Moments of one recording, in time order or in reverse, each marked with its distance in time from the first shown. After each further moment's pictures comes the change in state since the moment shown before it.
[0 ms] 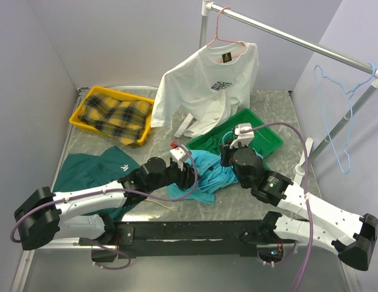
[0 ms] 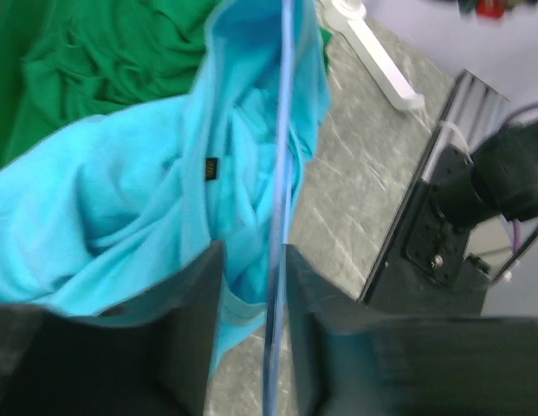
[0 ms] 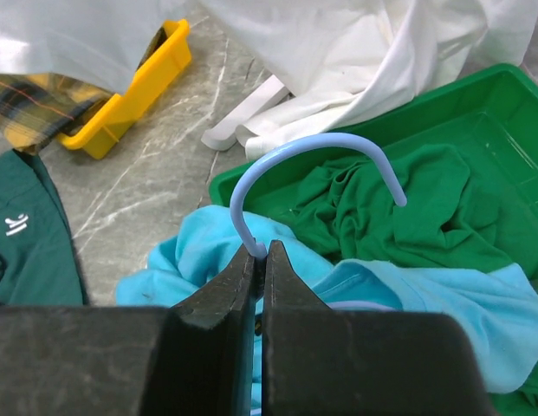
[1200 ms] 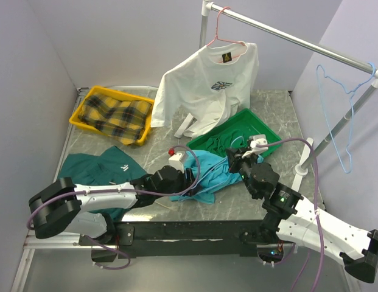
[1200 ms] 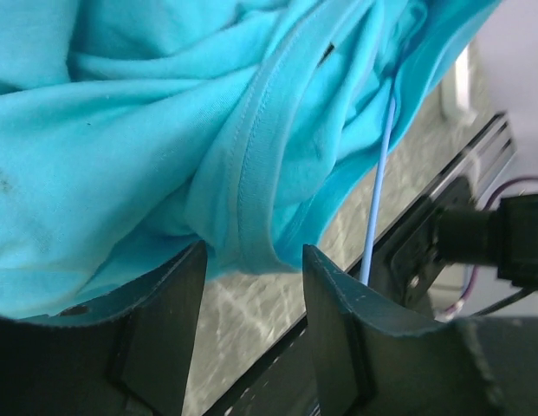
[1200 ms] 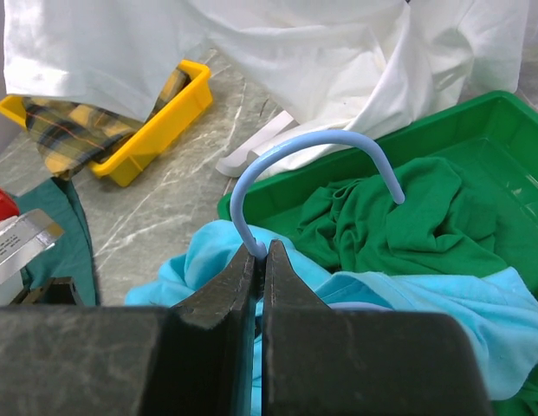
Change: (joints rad) left arm -0.059 0.148 -0.027 -0.087 -0.167 -0.513; right arm 0.005 -0.241 -0.211 0.166 -0.005 -0.053
